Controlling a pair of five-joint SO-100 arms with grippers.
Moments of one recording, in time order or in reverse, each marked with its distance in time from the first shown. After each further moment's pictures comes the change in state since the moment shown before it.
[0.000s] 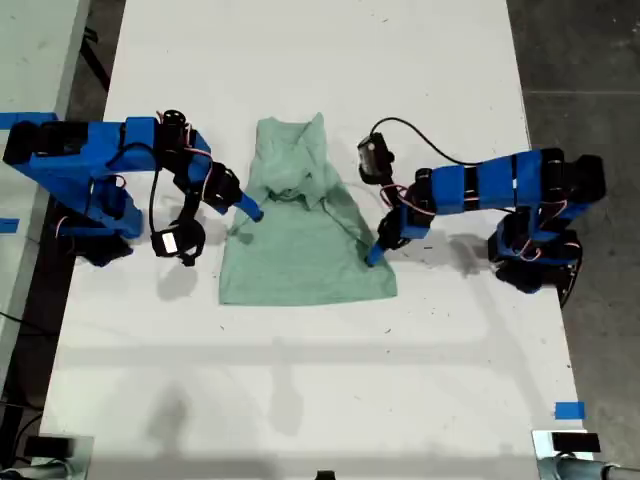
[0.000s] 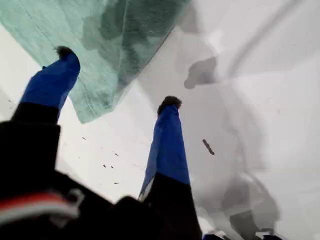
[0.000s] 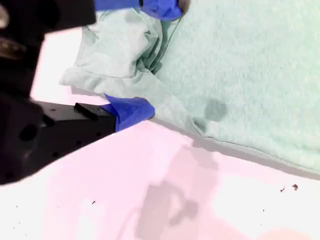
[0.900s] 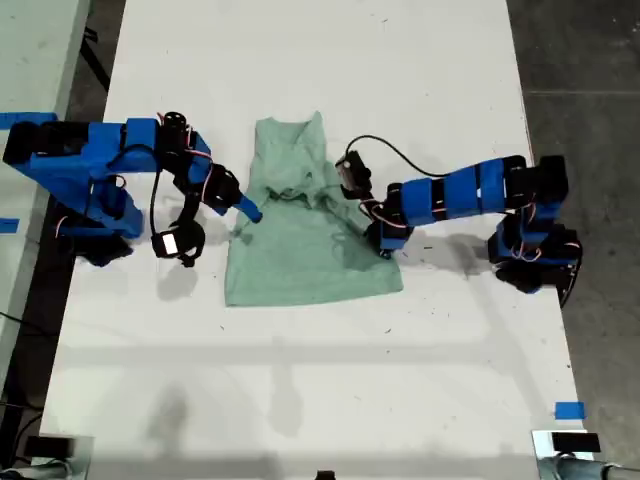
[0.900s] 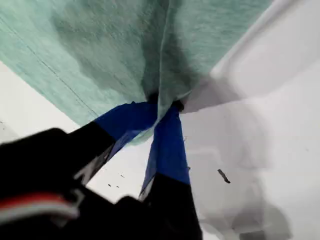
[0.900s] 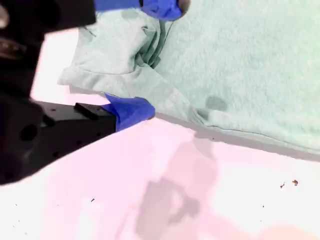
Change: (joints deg) arm 0 0.0 0.0 1.2 -0.6 0.0; arm 1 -2.0 -17.0 -15.1 3.3 1.0
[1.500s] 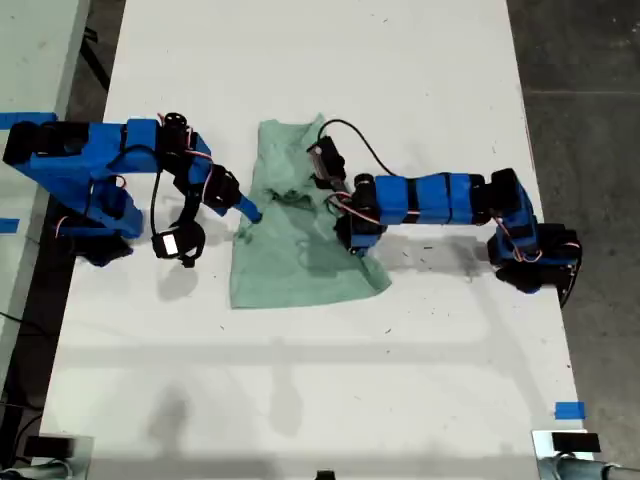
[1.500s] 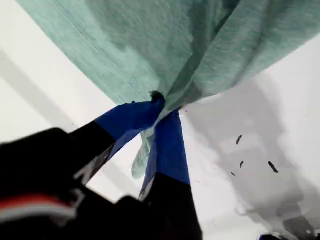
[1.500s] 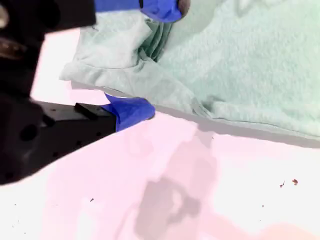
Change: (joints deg) arm 0 0.0 0.0 0.4 -0.4 0.0; arm 1 -3.9 -22.3 -52.1 27.2 9.3
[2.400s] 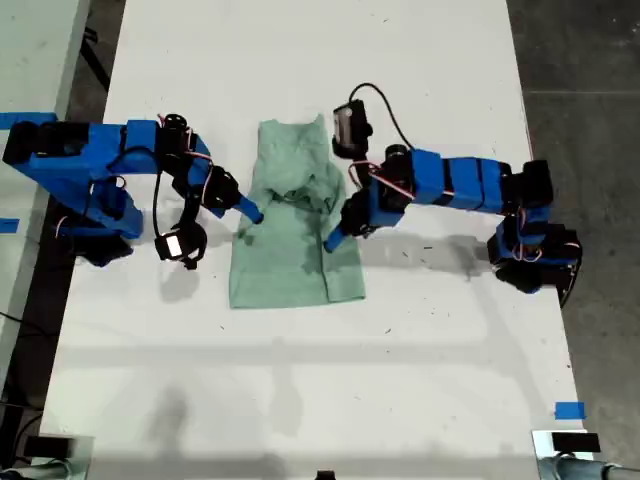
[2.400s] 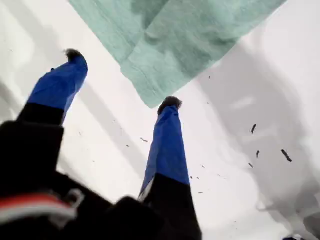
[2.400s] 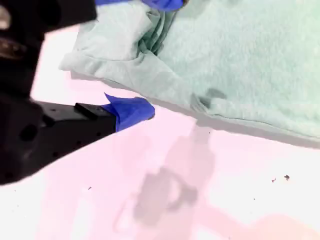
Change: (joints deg) arm 0 2.3 0.1 0.0 1.8 -5.4; arm 1 1.7 20.2 5.1 2.8 3.3
